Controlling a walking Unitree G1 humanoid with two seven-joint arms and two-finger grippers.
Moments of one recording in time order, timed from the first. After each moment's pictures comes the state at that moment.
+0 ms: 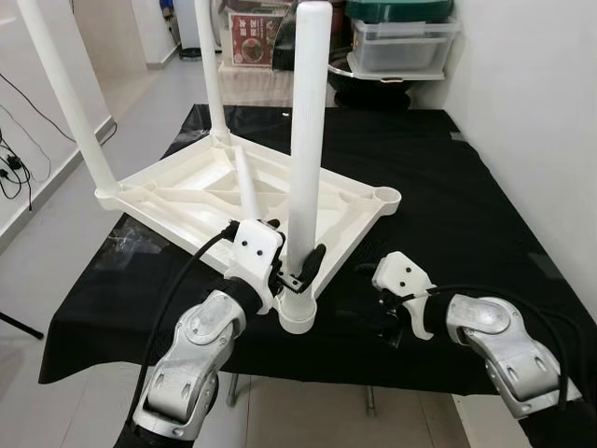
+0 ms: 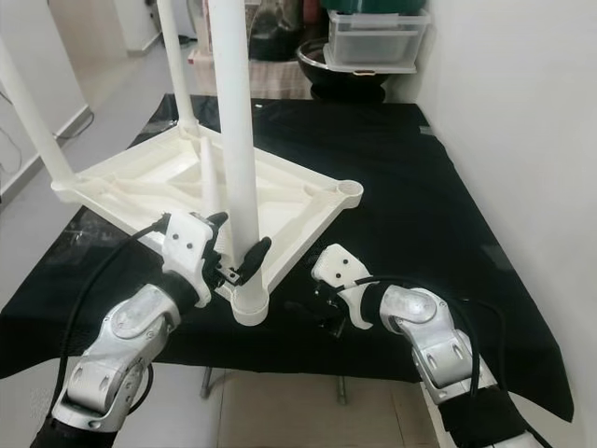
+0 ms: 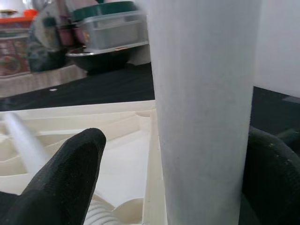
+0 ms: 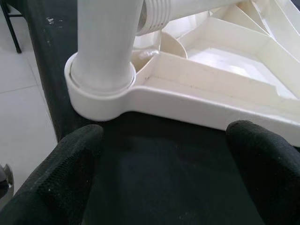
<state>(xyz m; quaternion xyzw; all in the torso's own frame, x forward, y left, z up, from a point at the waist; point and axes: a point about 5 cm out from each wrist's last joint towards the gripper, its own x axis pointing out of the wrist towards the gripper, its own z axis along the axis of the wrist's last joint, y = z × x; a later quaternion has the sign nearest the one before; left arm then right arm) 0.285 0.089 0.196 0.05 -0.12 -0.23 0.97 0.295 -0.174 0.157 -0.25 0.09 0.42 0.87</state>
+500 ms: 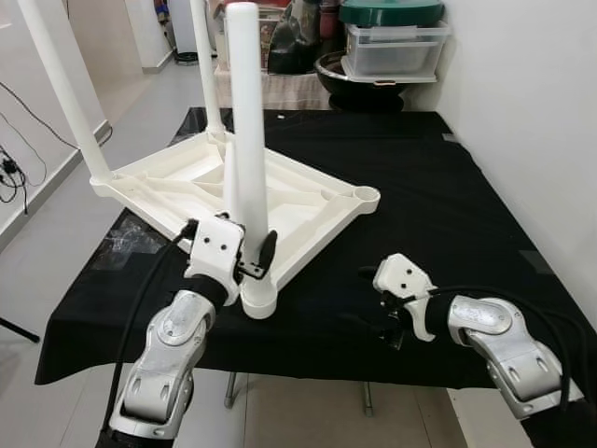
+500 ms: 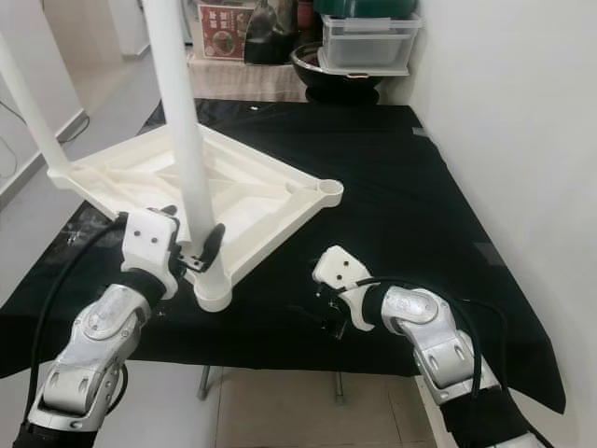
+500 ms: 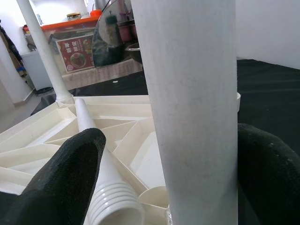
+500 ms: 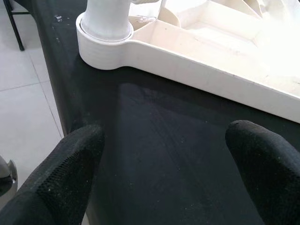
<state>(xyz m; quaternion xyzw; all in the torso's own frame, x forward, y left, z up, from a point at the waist) 0.288 0.125 0.194 0.08 -0.12 -0.11 0.98 0.294 -0.175 0.156 -0.26 0.09 0.43 0.86</state>
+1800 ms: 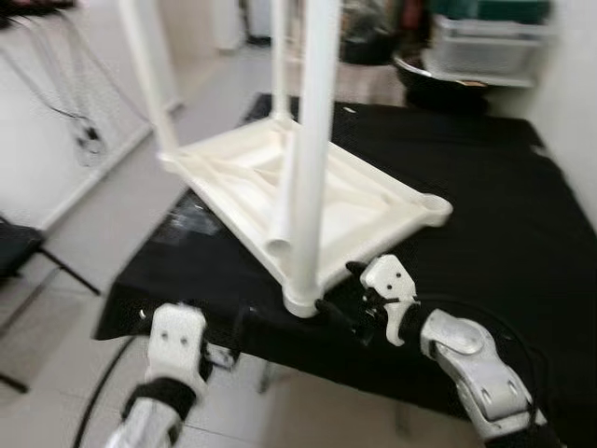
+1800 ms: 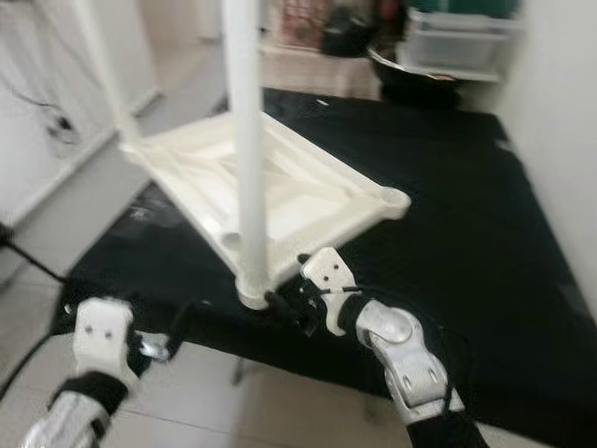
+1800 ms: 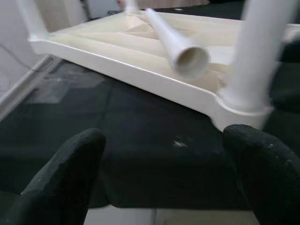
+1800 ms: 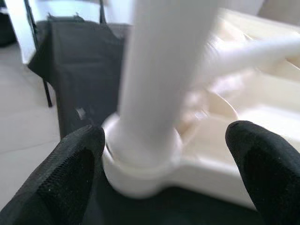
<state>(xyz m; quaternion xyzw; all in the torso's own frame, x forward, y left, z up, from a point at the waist) 0.196 0.132 0.143 0.03 -0.01 -0.12 0.99 0.292 -0.148 0.138 -0.16 0.03 0.35 0.92</state>
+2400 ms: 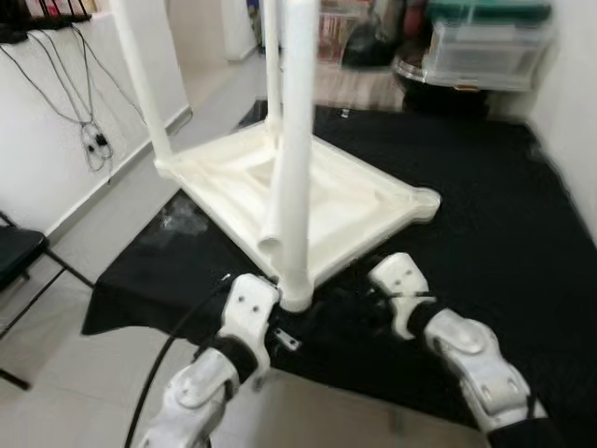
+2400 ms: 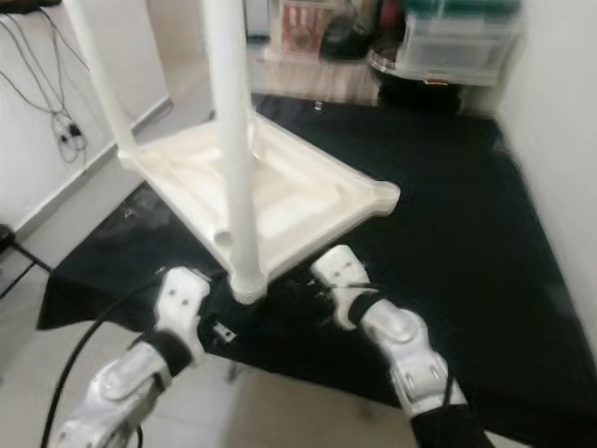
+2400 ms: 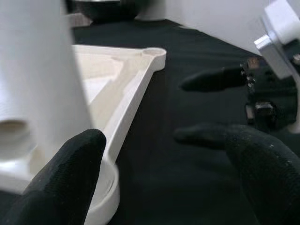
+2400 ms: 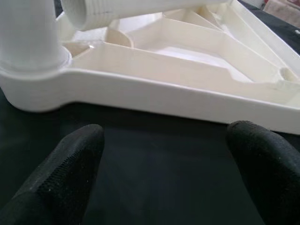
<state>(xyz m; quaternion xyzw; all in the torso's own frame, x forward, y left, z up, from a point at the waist) 0.234 0.084 0.155 0.01 -0.03 -0.29 0.96 0.294 -0.168 0.122 -0.18 0.06 0.30 0.93</state>
